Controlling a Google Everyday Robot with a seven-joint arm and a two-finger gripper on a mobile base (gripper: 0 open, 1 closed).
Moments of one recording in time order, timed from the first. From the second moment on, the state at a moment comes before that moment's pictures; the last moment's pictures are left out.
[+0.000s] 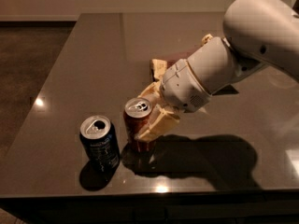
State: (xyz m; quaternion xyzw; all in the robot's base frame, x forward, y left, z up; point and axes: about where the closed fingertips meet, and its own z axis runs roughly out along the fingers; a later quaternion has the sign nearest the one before) arm 0.417 0.014 0.898 -0.71 0.58 0.29 0.28
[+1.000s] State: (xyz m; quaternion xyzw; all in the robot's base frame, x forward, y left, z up) arm 0.418 0.007 0.892 -0.70 0.58 0.29 0.30
